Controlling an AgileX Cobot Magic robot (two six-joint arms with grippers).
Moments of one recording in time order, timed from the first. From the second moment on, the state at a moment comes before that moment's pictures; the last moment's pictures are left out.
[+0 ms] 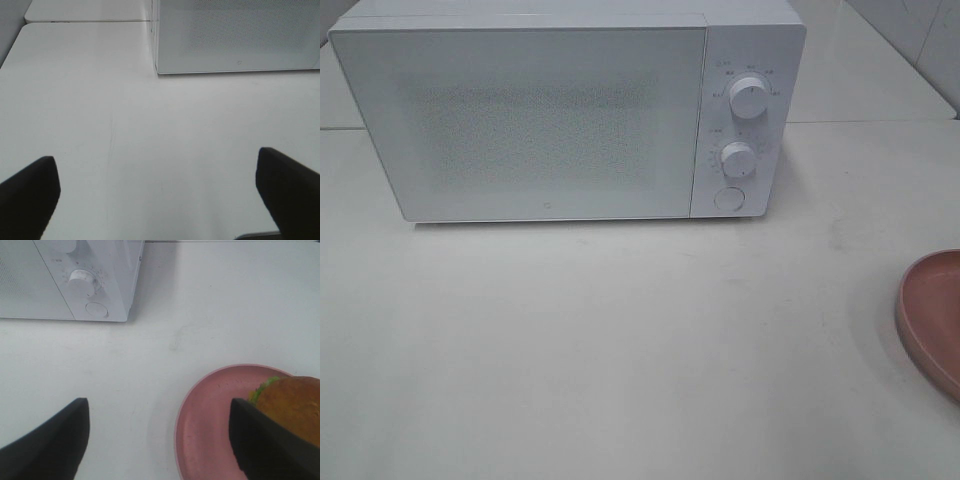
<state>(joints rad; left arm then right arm) 0.00 -0.01 -0.51 -0.11 1.08 0.03 0.12 0.68 -0.52 -0.01 0.48 0.08</state>
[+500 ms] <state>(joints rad) 0.00 -0.01 -0.51 -0.11 1.08 0.03 0.12 0.94 -0.51 -0.01 0.12 0.08</state>
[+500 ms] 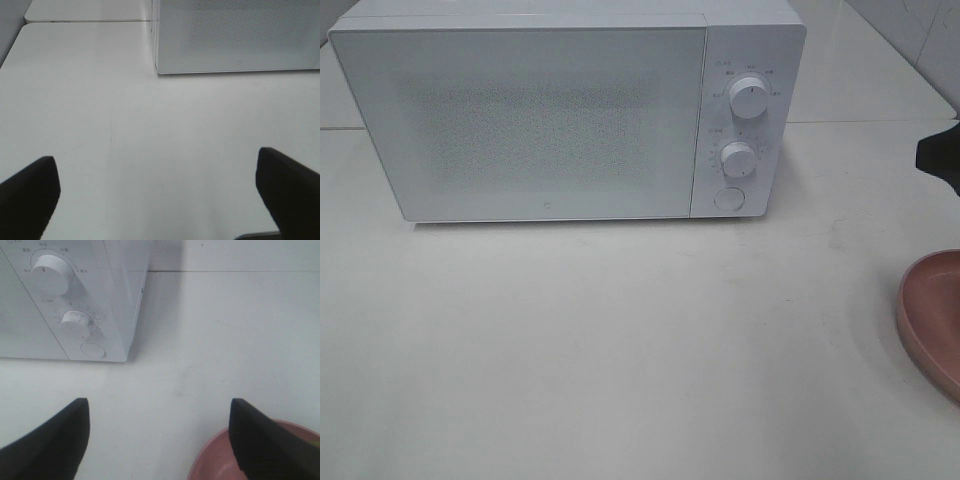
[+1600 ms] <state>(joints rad) 0.00 -0.01 -0.51 -0.11 1.08 0.03 0.40 1.37 -0.27 0.38 -0.84 -0.25</state>
